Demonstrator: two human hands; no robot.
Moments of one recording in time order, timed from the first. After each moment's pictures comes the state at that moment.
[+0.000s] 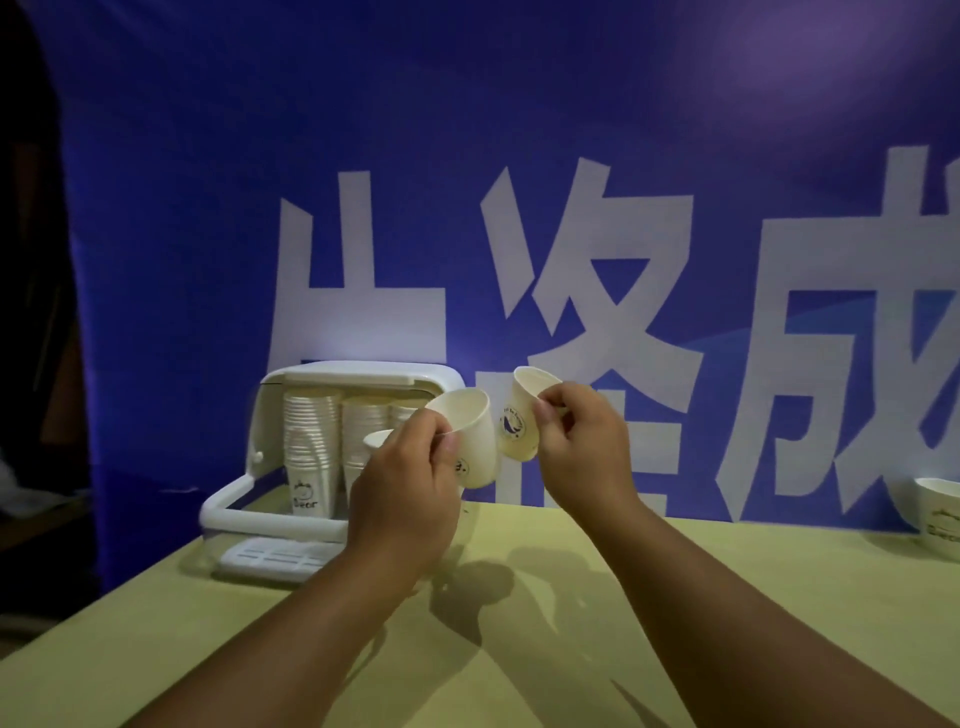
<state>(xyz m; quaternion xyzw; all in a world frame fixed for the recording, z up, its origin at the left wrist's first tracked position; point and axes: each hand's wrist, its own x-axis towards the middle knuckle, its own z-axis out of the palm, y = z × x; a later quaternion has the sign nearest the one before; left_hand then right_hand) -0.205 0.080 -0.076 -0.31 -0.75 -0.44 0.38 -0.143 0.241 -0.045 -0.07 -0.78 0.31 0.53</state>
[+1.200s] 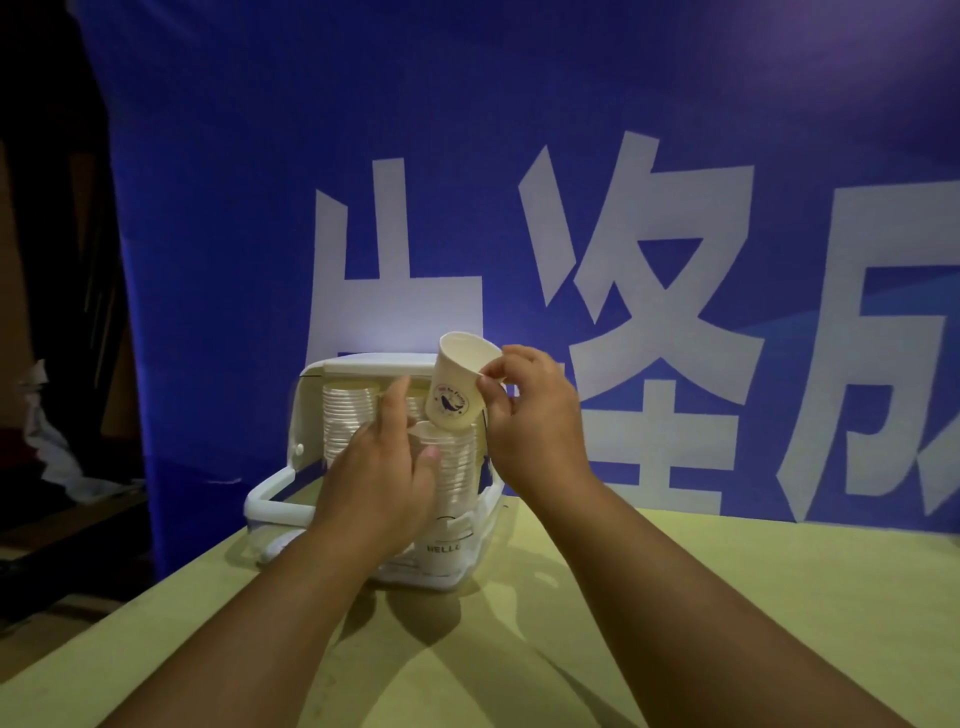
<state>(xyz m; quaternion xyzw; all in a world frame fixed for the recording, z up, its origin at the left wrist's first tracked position) -0.245 0.026 -0.071 -0.29 -0.84 -0.36 0.29 -0.180 0.169 -0.025 -0.01 -0.80 0.33 0.50</state>
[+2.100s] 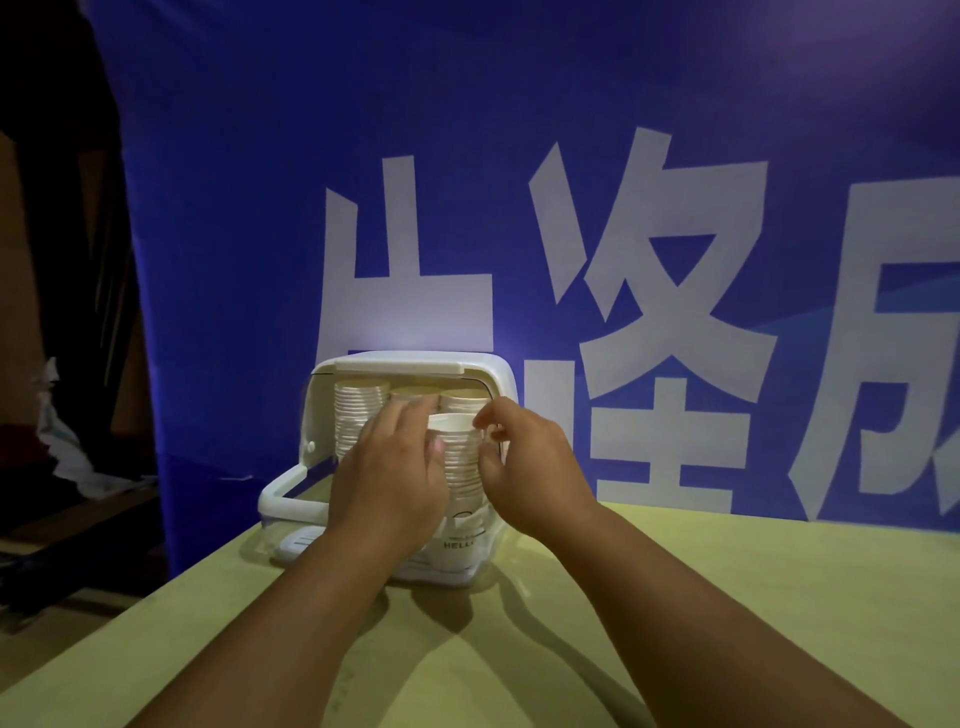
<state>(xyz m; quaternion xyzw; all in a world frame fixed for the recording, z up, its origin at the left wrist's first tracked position) -0.254 0.028 -0.081 -0.28 -0.82 -0.33 0.37 -0.191 0.169 -0.060 -0.02 -0.88 0.29 0.38</state>
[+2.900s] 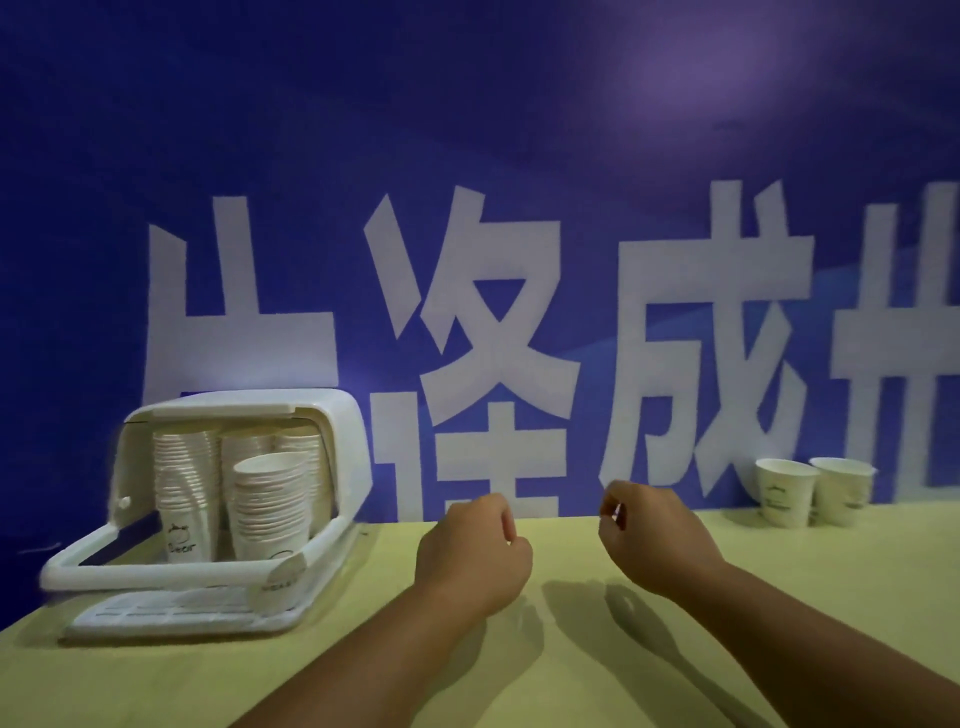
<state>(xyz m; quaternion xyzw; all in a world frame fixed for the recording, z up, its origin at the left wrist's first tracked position) -0.120 0.211 -0.093 -0.36 -0.86 -0.33 0.14 -0.018 0.384 -0.094 -0.28 -0.90 0.12 0.31</state>
